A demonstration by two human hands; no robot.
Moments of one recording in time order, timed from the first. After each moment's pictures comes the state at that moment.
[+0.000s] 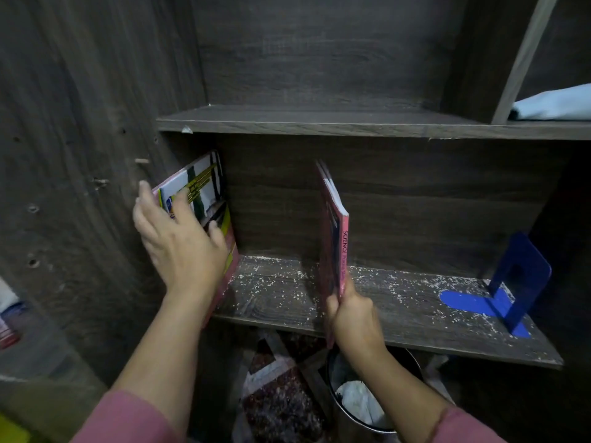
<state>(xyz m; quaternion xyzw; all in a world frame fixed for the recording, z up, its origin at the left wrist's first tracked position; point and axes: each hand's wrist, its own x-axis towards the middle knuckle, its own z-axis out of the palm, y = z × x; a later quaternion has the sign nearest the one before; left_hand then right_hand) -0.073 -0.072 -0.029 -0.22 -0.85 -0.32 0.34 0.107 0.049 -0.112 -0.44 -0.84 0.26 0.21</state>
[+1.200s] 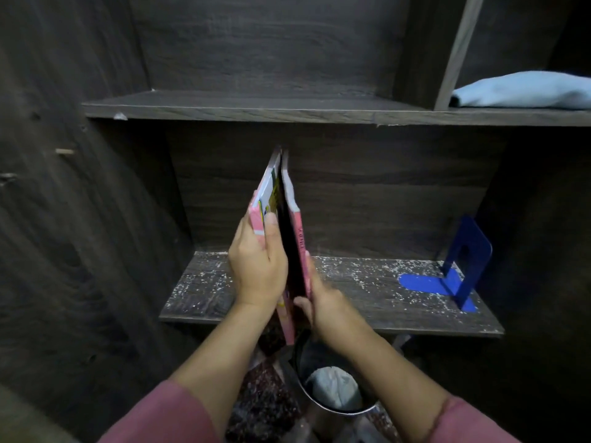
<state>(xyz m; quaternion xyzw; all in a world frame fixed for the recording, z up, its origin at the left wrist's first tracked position) 0.024 0.019 -0.061 -0.36 -0.66 -0.63 0.21 0.140 0.068 -0.109 -0.33 -0.90 0.27 0.11</state>
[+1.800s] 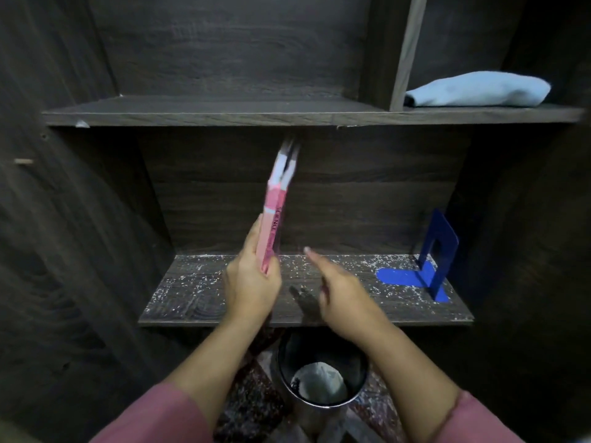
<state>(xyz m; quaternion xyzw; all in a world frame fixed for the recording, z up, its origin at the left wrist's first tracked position) 0.049 0.020 -0.085 -0.40 -0.75 -0.51 0.10 0.195 0.082 -0.079 -0.32 -0.88 0.26 0.22</state>
